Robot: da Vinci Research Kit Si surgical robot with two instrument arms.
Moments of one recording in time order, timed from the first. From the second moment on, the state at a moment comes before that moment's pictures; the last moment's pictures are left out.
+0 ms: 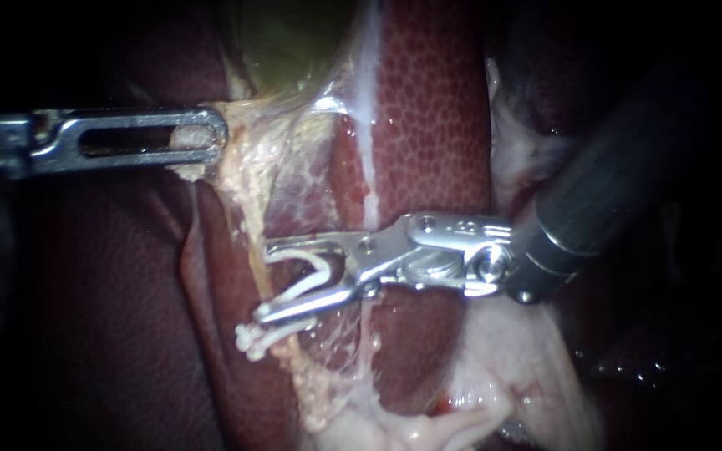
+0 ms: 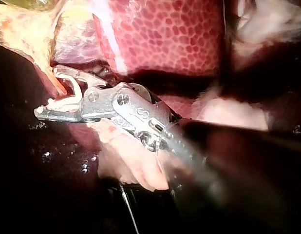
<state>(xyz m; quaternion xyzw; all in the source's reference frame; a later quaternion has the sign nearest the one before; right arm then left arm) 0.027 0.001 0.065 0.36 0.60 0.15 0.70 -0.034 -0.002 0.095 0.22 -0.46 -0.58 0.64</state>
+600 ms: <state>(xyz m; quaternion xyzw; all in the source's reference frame) 0.029 0.000 0.064 0.39 0.61 0.16 0.67 -0.034 -0.002 0.095 0.22 -0.46 -0.58 0.64</state>
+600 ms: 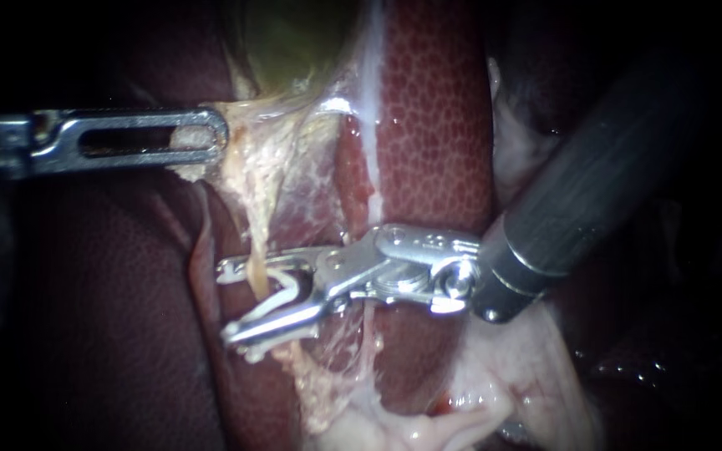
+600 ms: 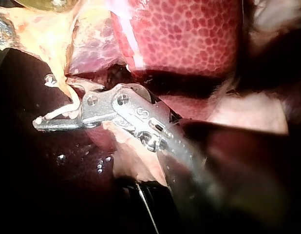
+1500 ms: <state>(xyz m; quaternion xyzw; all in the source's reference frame) 0.028 0.001 0.064 0.39 0.62 0.16 0.66 -0.034 -0.003 0.095 0.22 -0.46 -0.58 0.64</state>
